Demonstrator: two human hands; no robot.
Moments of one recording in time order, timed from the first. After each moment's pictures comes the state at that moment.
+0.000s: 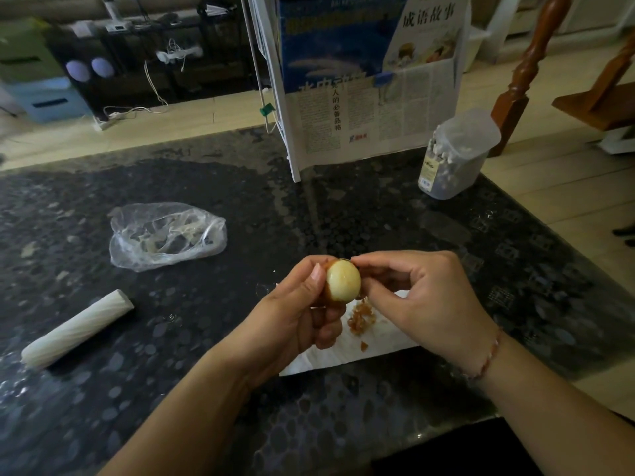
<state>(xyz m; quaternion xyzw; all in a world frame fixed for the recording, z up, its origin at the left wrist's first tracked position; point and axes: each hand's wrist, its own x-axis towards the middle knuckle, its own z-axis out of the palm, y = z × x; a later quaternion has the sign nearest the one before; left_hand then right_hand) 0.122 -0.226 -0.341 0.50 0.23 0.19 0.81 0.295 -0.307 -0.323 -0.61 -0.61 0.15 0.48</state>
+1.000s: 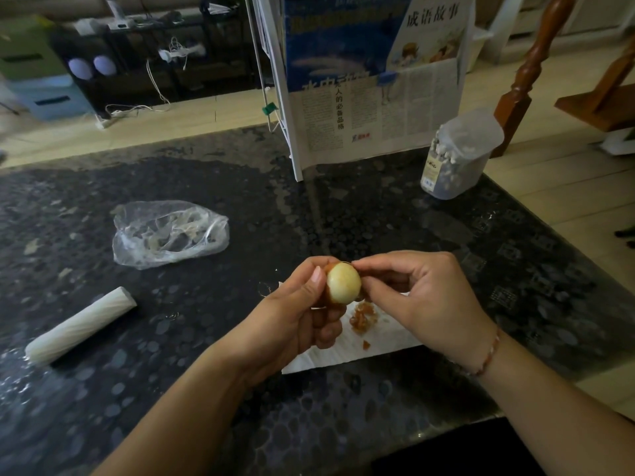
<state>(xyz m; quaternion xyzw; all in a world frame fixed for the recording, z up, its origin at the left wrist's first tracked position) 0.119 -0.224 -0.343 0.49 0.24 0.18 0.82 0.298 -0.304 -0.329 -0.59 -0.59 0.21 0.50</state>
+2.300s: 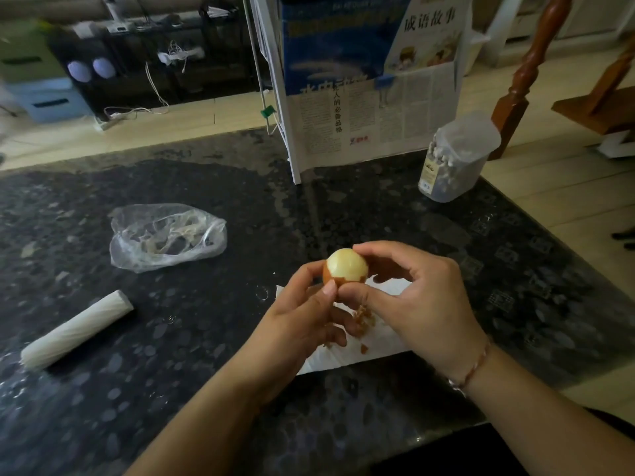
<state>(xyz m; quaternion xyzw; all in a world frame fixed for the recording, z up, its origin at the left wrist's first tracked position) 0.124 -0.239 -0.344 0.53 0.26 0.23 0.77 0.287 -0.305 -0.328 -0.63 -0.59 0.13 0.49</state>
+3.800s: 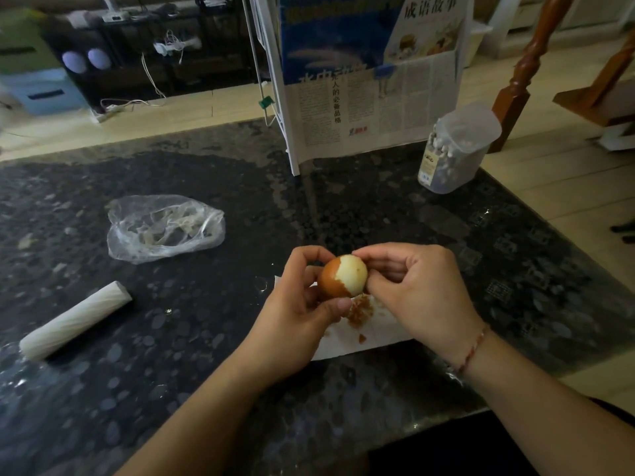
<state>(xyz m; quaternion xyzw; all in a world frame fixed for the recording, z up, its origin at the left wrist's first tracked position) 0.125 -0.237 -0.354 0.69 0.30 0.27 0.60 0.292 -0.303 -0.337 -0.66 -0.53 0.21 0.49</state>
